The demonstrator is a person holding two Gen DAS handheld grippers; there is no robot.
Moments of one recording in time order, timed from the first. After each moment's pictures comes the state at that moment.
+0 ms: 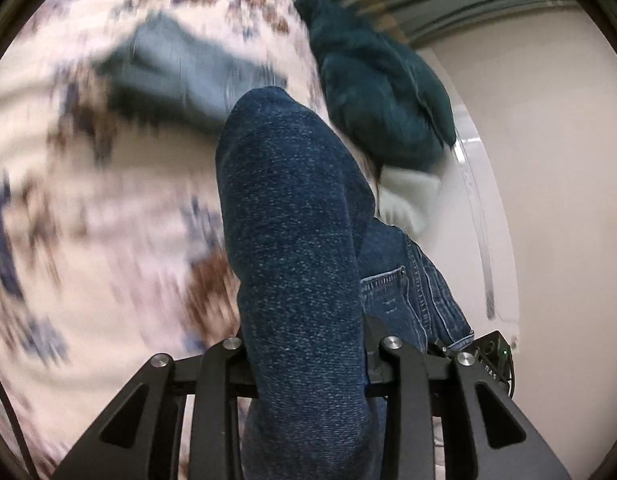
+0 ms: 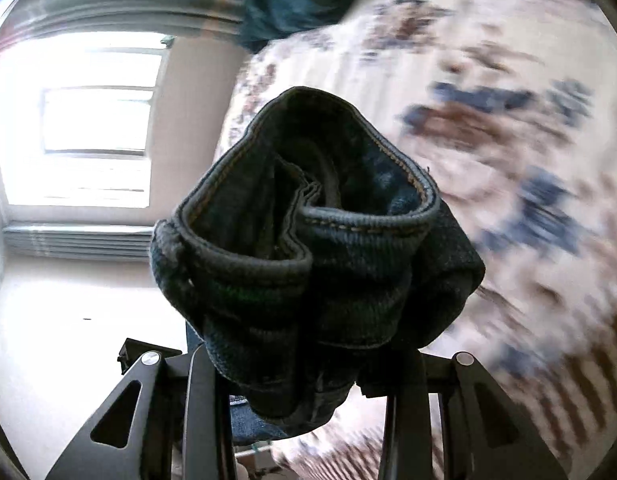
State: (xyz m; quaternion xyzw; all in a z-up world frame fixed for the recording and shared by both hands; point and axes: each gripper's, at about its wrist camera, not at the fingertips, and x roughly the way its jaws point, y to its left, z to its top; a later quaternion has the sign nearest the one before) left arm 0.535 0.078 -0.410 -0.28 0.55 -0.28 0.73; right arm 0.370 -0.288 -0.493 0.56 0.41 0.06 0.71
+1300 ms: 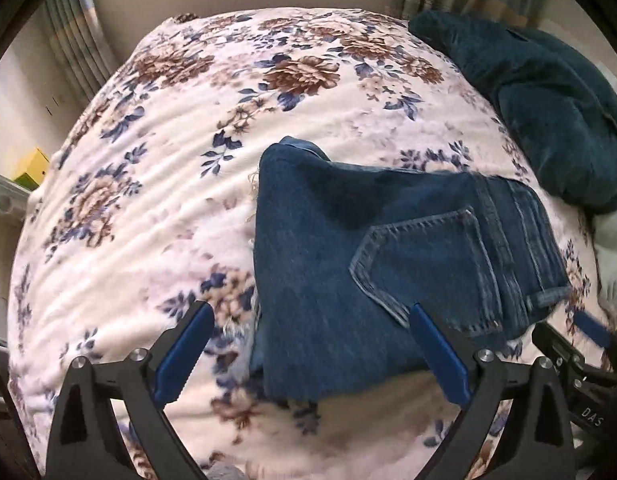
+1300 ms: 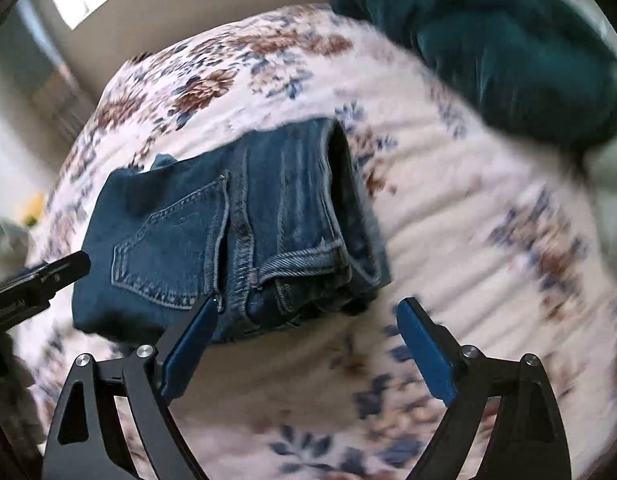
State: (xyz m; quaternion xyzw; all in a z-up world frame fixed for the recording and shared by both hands) left arm 0.764 0.095 -0.488 0.00 0.55 -0.03 0.84; right arm 0.765 -0.137 -0.530 0.07 0.53 -0.02 0.84
